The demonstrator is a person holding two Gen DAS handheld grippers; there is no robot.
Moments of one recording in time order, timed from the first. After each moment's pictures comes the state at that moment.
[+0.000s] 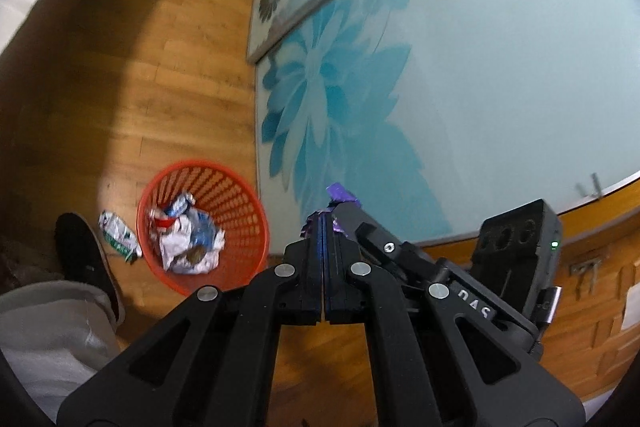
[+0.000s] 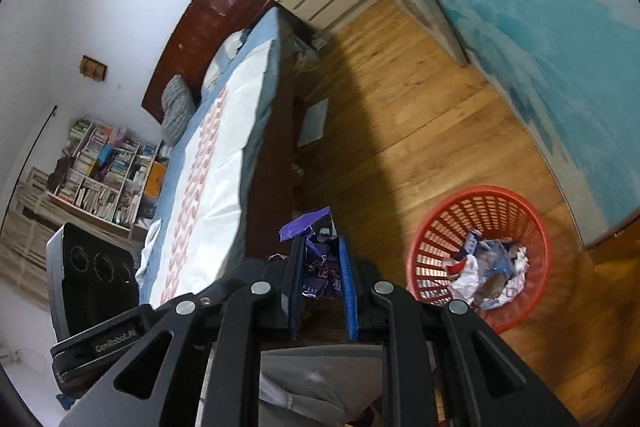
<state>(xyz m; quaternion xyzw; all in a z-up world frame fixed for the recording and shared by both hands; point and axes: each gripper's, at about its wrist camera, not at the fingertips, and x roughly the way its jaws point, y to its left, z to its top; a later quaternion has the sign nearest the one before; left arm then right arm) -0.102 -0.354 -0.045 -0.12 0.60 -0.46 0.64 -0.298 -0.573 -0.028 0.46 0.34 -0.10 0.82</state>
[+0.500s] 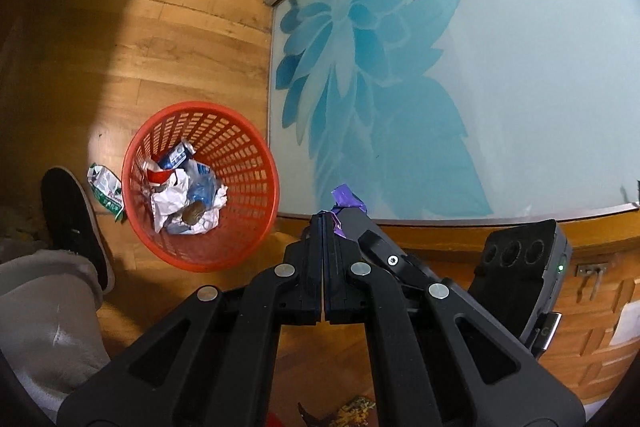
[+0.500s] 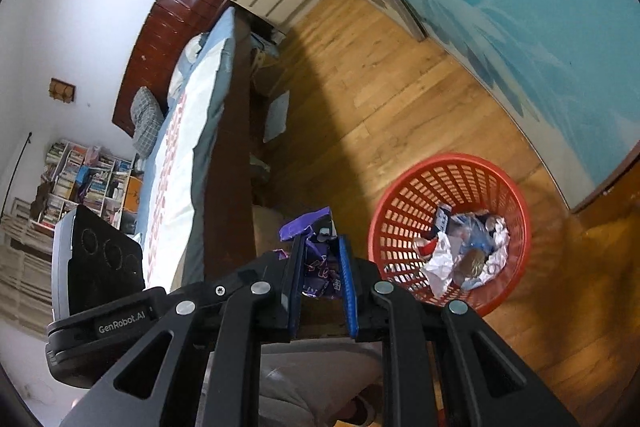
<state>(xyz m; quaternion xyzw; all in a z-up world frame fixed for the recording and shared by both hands) -0.106 -0.389 -0.106 -0.09 0.67 -0.44 0.59 -0.302 -0.569 -0.091 0.49 0.36 -0.14 0.78</state>
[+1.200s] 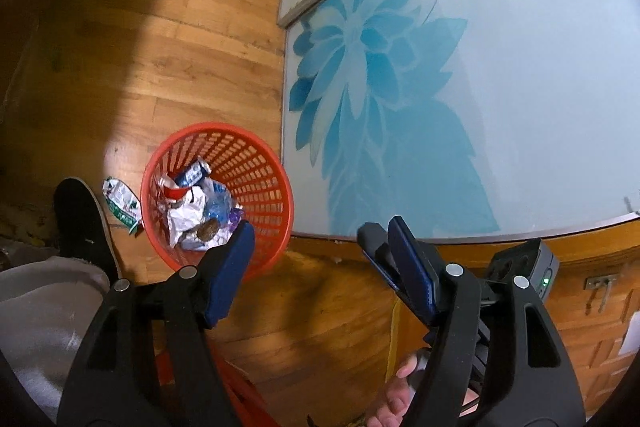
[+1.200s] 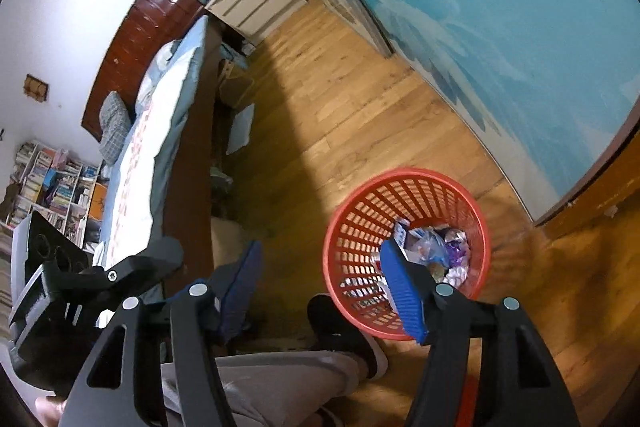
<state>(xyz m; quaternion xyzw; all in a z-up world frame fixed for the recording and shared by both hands) -0.098 -0.372 -0.090 -0.11 0.64 -0.42 0.63 -0.303 -0.570 -0.104 0.45 0.36 -0.20 0.79</state>
